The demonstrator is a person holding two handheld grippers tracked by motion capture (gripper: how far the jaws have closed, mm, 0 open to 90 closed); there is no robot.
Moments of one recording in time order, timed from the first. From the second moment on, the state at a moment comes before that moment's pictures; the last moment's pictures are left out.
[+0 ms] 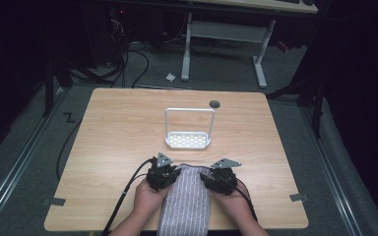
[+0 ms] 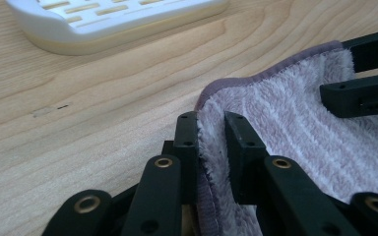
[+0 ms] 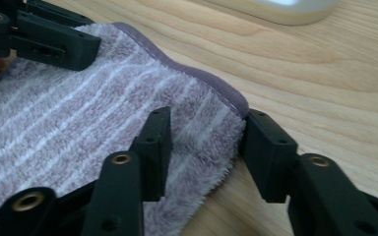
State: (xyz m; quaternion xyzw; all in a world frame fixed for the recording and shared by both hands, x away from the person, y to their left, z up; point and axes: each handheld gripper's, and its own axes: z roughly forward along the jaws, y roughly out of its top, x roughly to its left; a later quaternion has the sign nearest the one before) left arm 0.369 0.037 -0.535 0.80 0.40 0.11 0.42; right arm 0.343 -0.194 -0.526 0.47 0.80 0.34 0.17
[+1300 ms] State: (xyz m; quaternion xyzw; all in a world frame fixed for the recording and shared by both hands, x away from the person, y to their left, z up) left arm 0.359 0.058 -0.493 0.74 0.41 0.18 0.50; right arm 0.338 -0.175 -0.488 0.40 0.77 0.43 0.26
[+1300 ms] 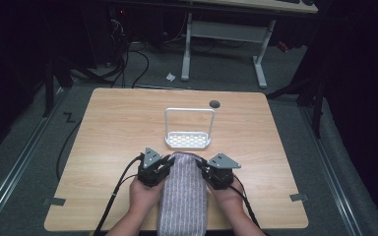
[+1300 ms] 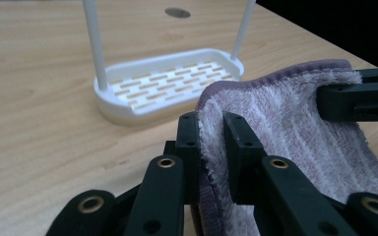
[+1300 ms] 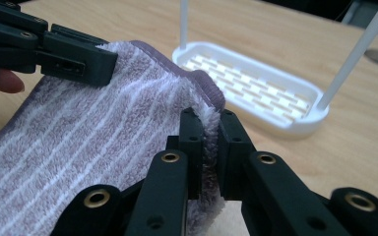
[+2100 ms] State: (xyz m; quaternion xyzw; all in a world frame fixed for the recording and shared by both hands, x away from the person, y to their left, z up) left arm 0.370 0.056 -0.429 0.70 0.39 0.23 0.56; right arm 0.352 -0.180 -0.435 0.40 0.71 0.49 0.30
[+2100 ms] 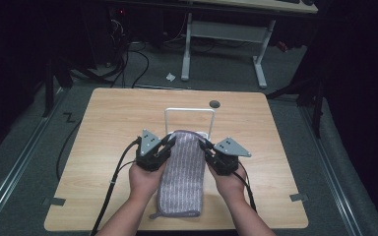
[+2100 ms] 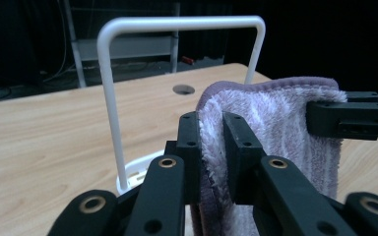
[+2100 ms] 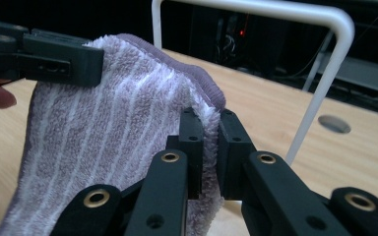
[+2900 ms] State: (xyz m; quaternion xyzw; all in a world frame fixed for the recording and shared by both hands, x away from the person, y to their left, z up) left arm 0.378 0.046 -0.348 0.67 0.34 0.28 0.60; right arm 0.364 -0.185 -0.360 0.38 0.67 0.54 0.35
